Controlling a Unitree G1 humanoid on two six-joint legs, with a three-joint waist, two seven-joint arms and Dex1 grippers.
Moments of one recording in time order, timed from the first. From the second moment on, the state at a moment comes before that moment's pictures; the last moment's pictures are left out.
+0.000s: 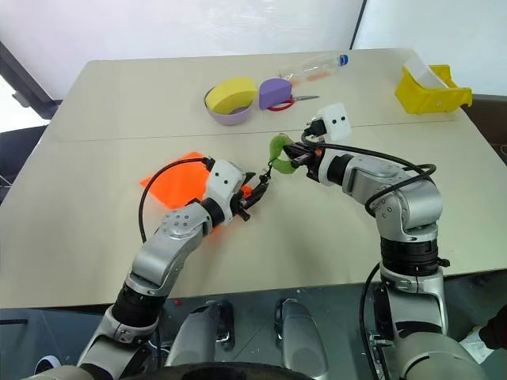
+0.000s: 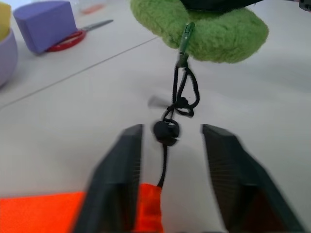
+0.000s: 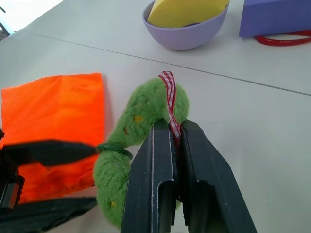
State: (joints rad) left arm -0.34 0.13 -0.29 -0.29 -0.07 0.57 -0.36; right arm -0.63 -0.45 -0.12 -0.24 0.57 1.09 0.42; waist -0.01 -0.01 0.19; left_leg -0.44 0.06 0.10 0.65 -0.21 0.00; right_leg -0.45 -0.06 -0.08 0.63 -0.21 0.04
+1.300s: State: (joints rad) left arm -0.31 0.18 -0.26 -0.25 -0.09 0.38 -0.45; right arm -0.61 -0.41 -0.13 -0.31 0.60 1.08 0.40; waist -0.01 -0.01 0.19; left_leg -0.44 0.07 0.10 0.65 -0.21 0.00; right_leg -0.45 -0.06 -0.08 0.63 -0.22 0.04
